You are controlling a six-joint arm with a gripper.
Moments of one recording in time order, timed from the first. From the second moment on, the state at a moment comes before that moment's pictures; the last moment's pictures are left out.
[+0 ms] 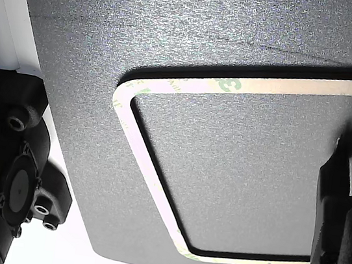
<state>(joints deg) 94.2 84.4 101.8 77.4 -2.3 -94.6</state>
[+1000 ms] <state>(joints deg) 94.6 83.9 98.5 76.6 -2.2 -92.5</state>
